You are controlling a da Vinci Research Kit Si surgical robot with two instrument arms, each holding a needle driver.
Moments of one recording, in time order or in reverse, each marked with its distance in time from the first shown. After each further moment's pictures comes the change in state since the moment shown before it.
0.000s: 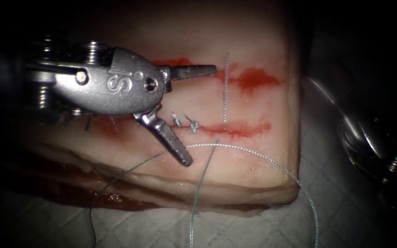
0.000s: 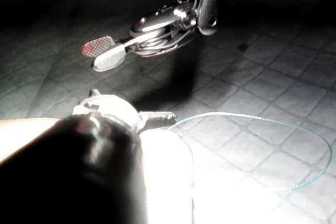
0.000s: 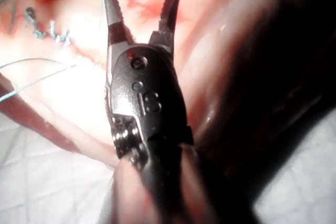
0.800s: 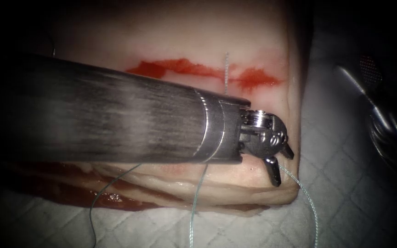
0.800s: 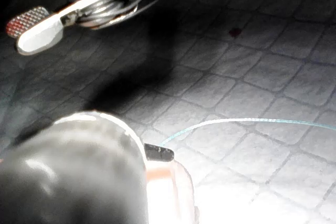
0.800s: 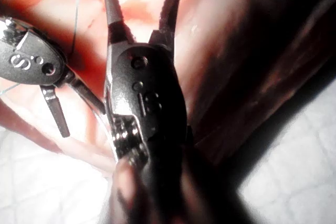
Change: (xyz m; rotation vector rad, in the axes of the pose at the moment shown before) right arm -0.002 -0.003 -0.001 0.057 0.011 0.006; left arm 0.008 0.004 0.019 0.292 0.372 -0.058
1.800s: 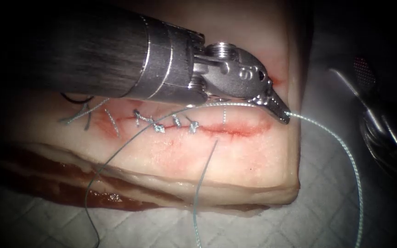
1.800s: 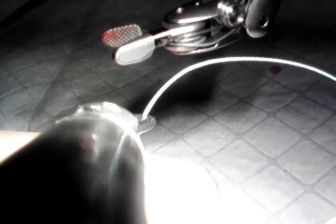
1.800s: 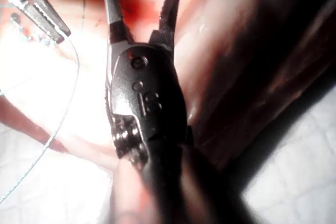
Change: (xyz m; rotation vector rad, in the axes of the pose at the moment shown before) right arm 0.001 0.001 0.000 -0.031 0.000 0.003; left arm 0.001 -0.002 -0.015 -0.277 -0.348 -0.153
